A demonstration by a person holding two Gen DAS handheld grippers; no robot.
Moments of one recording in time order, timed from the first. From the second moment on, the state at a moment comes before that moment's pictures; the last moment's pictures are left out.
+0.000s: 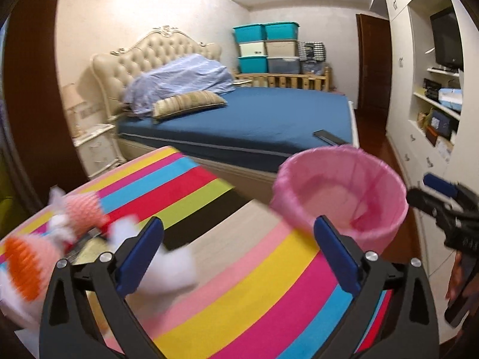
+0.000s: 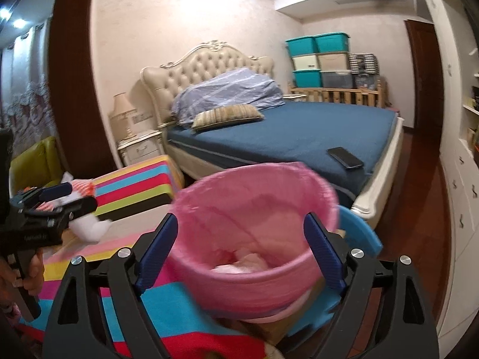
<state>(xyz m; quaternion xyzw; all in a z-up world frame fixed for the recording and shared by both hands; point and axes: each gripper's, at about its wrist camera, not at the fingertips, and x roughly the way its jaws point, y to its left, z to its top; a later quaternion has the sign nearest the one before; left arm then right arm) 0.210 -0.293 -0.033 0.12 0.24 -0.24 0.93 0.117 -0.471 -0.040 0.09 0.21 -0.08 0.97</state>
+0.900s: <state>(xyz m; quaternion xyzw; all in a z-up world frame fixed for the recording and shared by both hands) 0.181 -0.002 -0.053 0.02 0.30 0.02 0.95 0.243 -0.253 -0.061 0.02 0.31 0.06 0.95</state>
